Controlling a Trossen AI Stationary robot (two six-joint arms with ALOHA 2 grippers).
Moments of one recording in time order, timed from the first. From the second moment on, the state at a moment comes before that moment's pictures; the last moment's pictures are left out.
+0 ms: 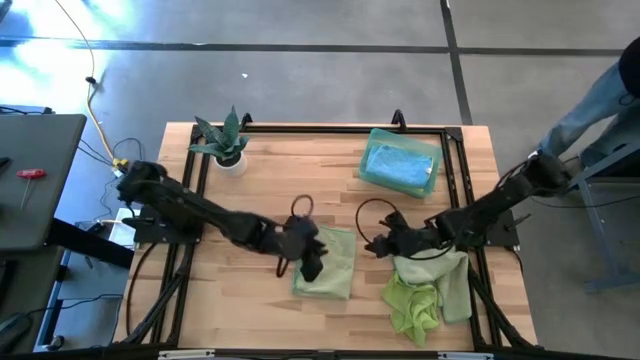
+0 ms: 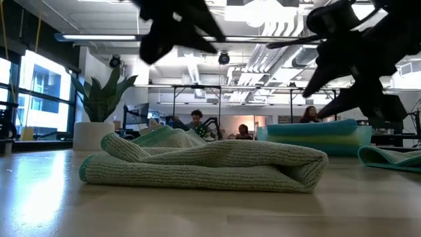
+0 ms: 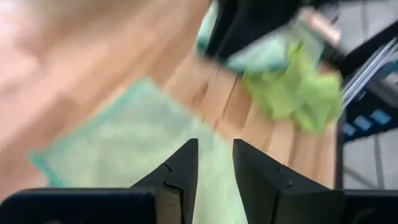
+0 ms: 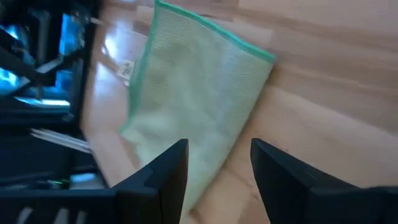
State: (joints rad) left arm -0.22 1.65 1.09 -0.14 -0.35 -0.79; right arm 0.42 1.29 0.50 0.08 0.33 1.52
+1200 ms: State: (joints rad) left arm -0.34 1.93 1.09 -0.38 -0.30 -0.88; right arm 0.33 1.79 0.82 0.04 0.27 1.60
